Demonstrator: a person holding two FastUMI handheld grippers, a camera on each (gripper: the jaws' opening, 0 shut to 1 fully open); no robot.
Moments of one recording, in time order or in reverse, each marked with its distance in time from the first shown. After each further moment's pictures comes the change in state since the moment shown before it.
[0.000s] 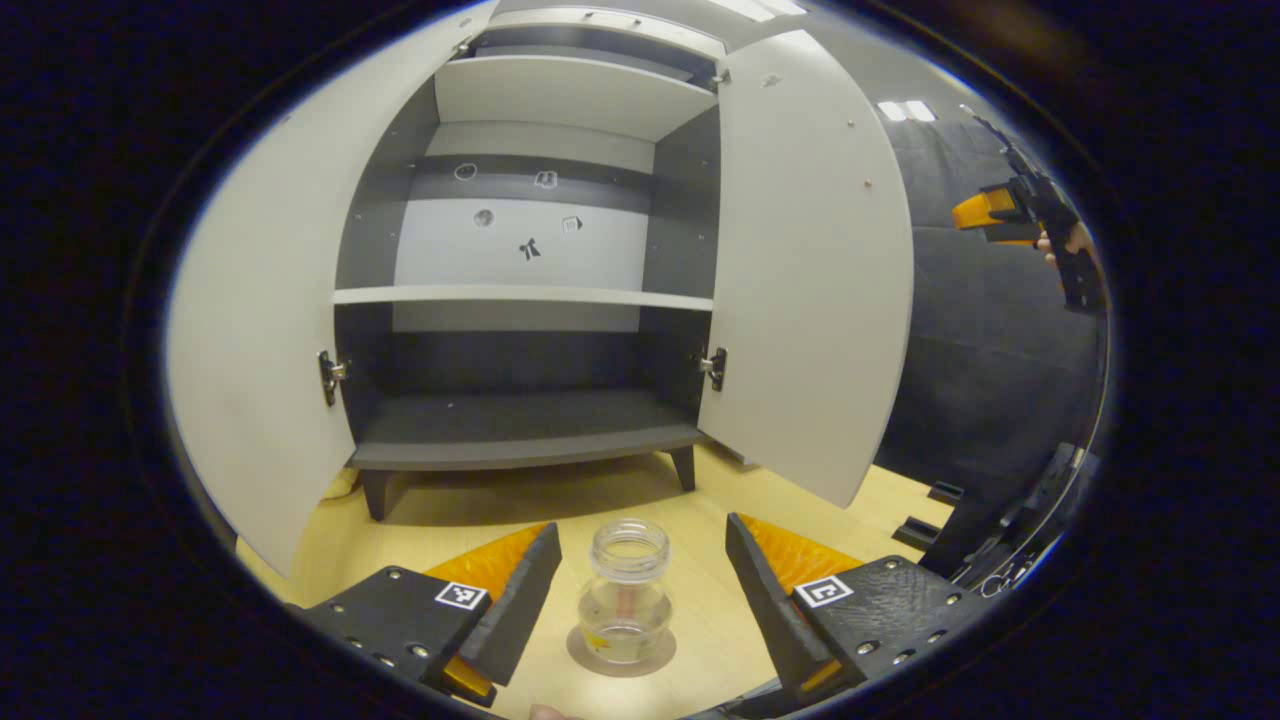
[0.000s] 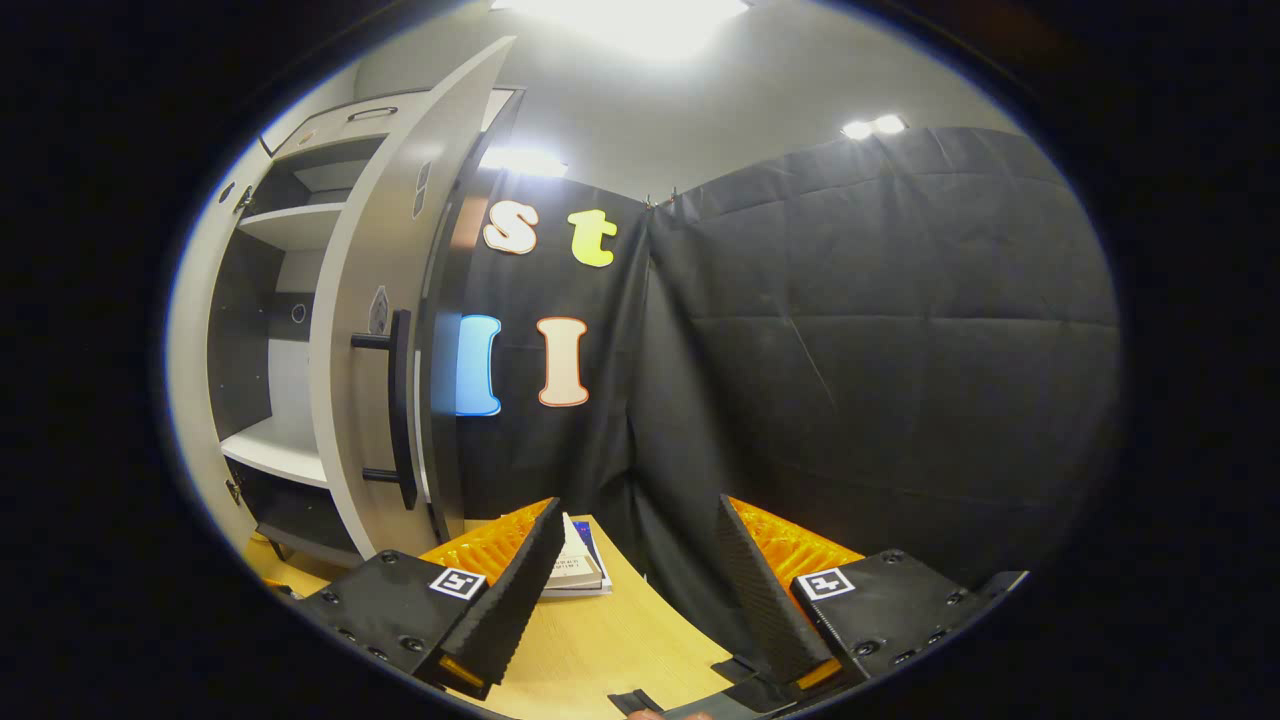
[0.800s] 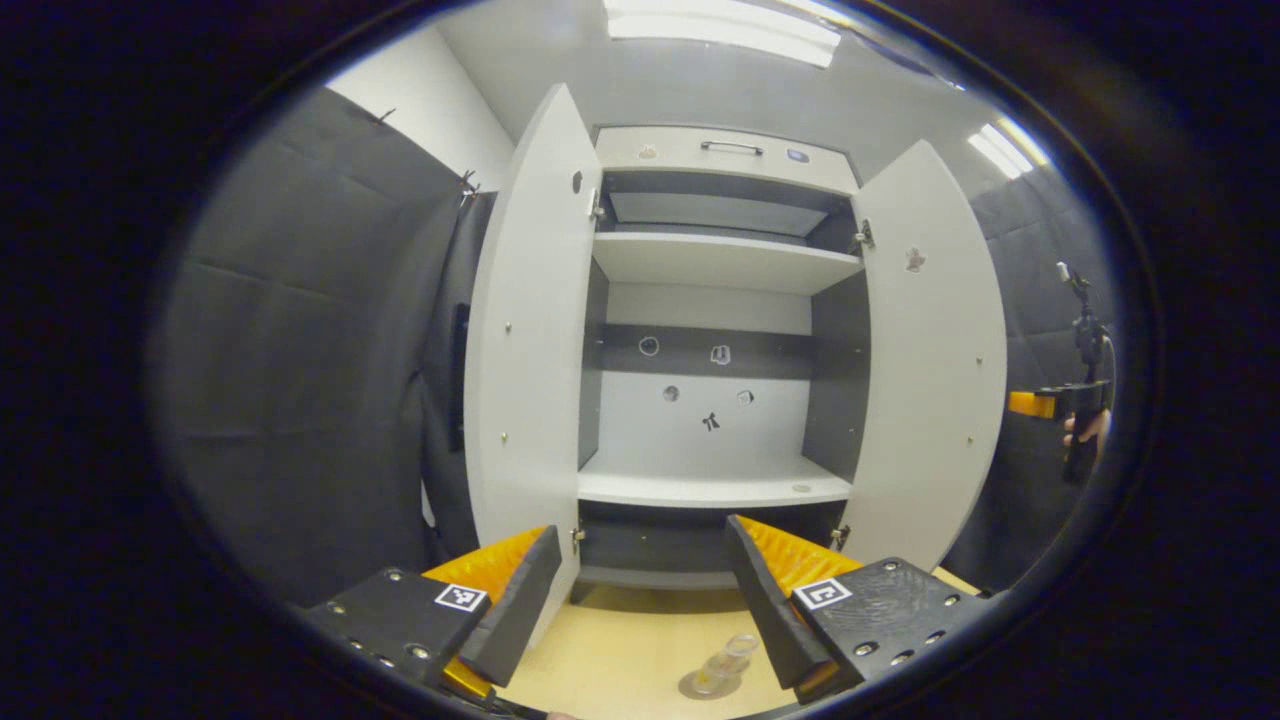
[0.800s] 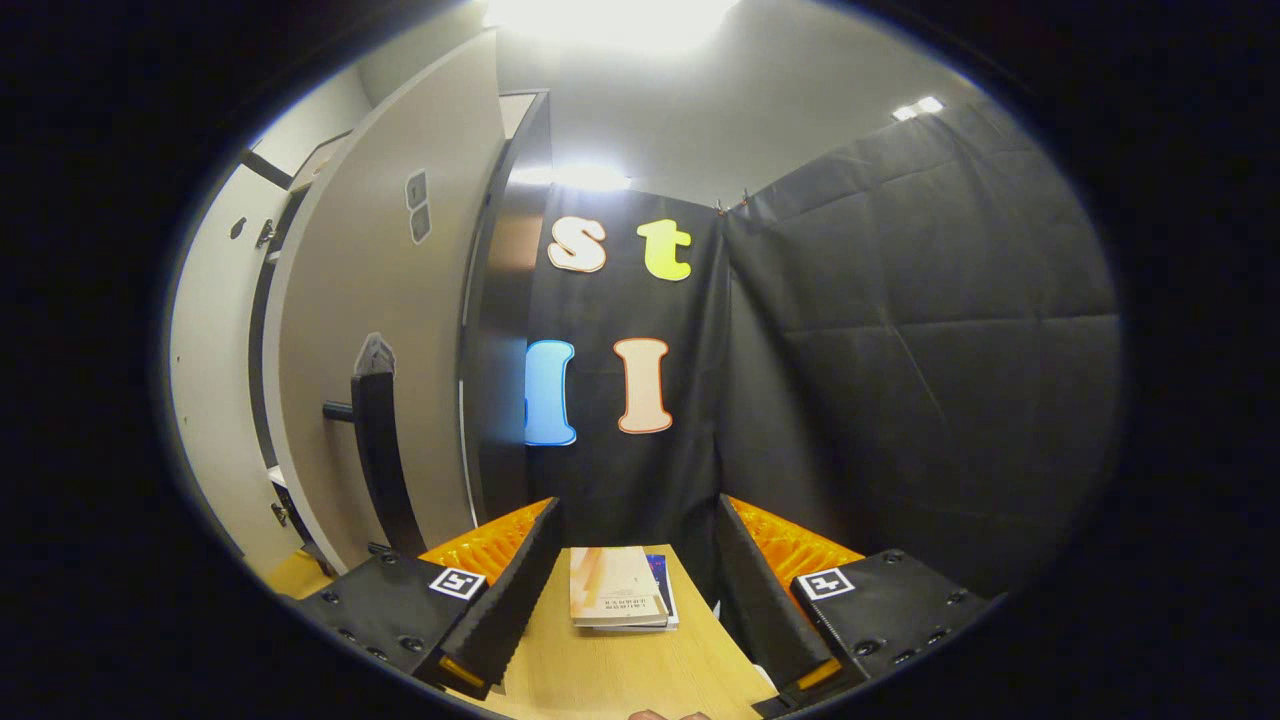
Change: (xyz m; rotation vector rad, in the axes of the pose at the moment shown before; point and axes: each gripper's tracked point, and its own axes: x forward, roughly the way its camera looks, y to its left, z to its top) left arm -0.176 0.078 0.235 0.025 -0.213 0.544; right arm 0.078 0.033 0.029 0.030 -0.038 0.282
